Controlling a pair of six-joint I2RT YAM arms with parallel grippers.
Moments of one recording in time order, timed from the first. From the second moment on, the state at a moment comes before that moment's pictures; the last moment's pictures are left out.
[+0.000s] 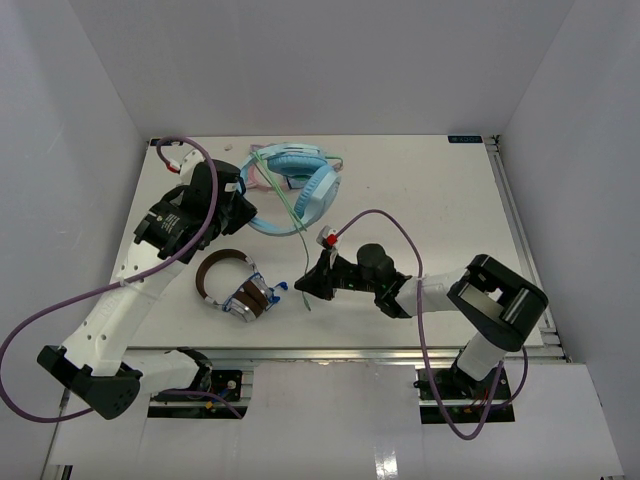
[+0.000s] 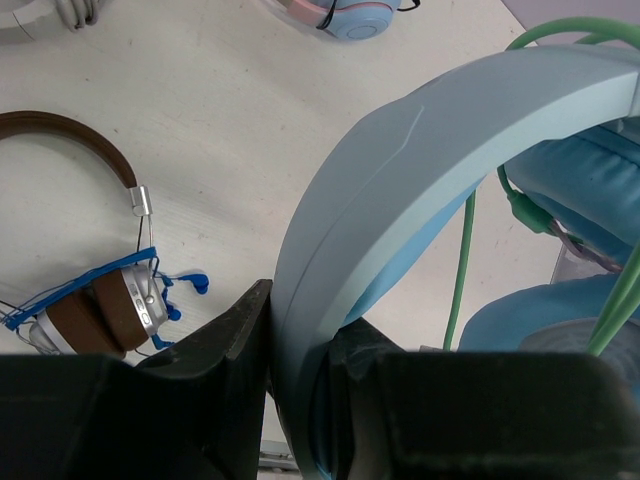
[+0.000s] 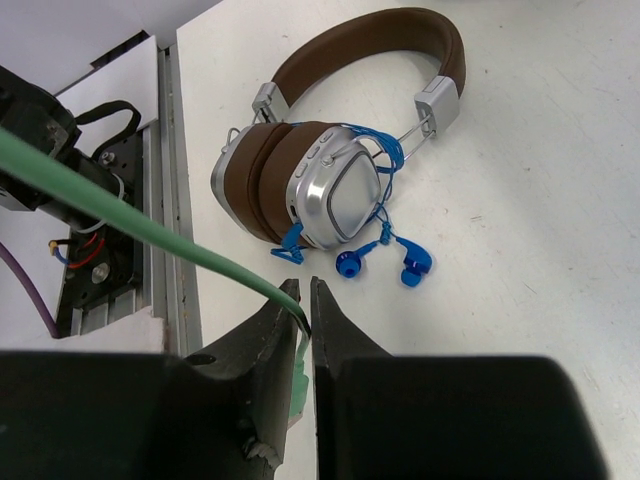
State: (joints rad) left arm -0.55 1.19 1.48 -0.99 -0.38 -1.01; right arm 0.90 1.63 0.58 0.91 -0.49 0.29
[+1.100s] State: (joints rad) left arm -0.56 1.14 1.46 -0.96 -0.35 -0.91; right arm 0.79 1.74 0.47 1.19 -0.46 0.43
